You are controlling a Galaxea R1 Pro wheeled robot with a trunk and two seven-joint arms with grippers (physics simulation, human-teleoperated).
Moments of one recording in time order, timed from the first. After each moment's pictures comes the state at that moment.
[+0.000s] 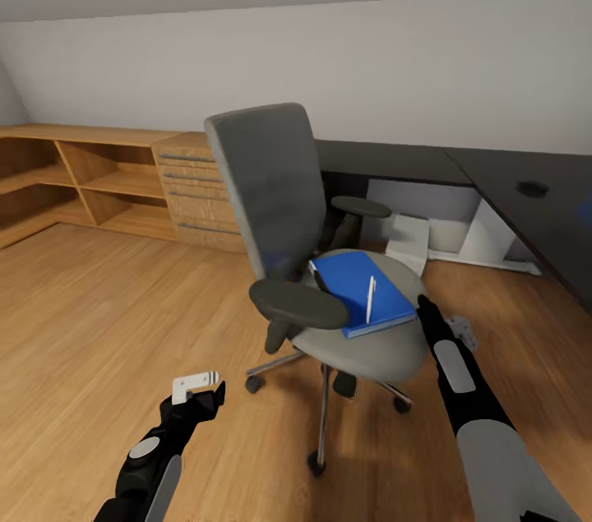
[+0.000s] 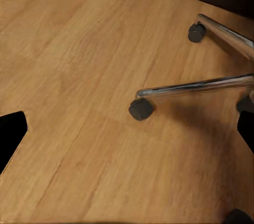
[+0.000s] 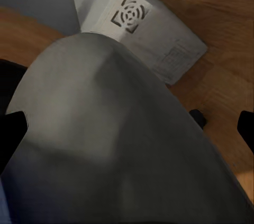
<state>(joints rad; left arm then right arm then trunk) -0.14 -0.06 -0.05 -1.44 0.16 0.42 0.18 -0.70 0.00 -0.31 -0.82 -0.88 0.00 -0.16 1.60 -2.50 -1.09</state>
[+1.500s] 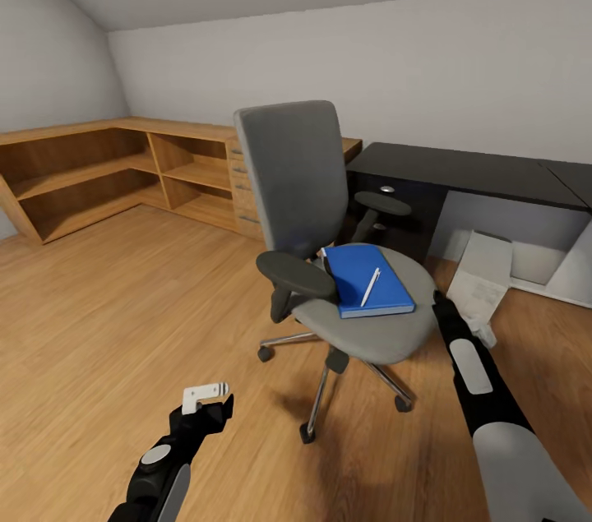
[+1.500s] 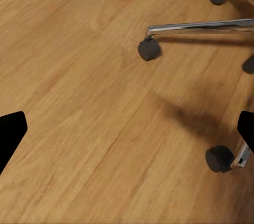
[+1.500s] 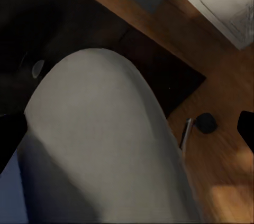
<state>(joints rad) -0.14 -0.06 -0.09 -1.37 0.16 0.41 0.18 -0.68 -0.05 -0.32 -0.87 -0.89 0.00 -0.16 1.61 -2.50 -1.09</state>
